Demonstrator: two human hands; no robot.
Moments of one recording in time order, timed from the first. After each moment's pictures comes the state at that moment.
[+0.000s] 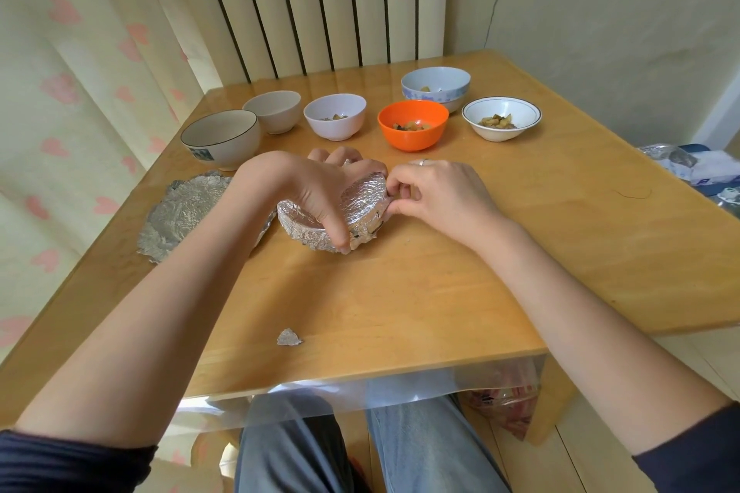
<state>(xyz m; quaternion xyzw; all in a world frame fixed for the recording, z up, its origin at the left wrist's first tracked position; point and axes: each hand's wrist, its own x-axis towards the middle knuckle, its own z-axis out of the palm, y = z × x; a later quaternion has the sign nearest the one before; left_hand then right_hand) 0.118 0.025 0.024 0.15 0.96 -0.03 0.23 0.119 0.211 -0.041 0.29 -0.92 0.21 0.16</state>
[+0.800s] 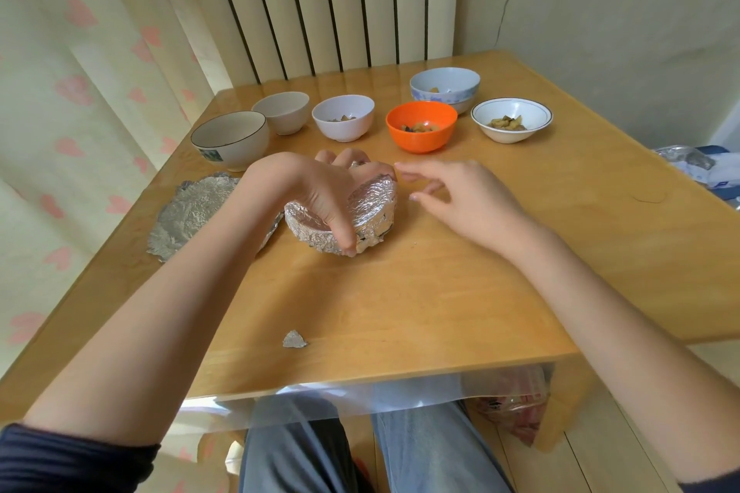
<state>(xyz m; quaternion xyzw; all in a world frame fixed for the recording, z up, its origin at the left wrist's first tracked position) 0.119 0.028 0.025 0.14 0.96 -0.03 0.23 0.120 0.225 -0.041 0.25 -0.91 0.32 0.09</state>
